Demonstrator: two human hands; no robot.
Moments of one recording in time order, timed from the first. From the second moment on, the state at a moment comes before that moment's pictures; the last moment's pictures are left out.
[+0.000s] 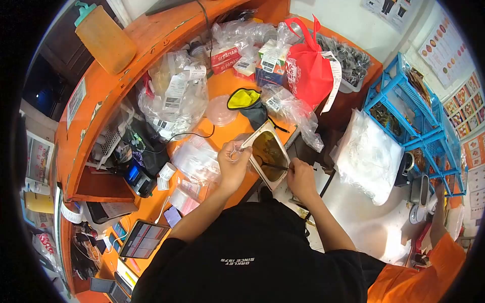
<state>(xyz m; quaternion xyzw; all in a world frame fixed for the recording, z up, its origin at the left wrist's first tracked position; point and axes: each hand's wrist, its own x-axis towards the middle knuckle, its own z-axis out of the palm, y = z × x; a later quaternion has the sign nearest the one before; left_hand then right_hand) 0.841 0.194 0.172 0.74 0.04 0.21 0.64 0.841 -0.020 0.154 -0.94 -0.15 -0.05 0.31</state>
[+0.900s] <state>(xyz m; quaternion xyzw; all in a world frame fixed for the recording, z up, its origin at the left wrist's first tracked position) 0.883 0.326 0.120 0.68 0.16 0.19 0.69 0.857 0.035 0.180 -0.84 -0.12 -0.03 0.53</state>
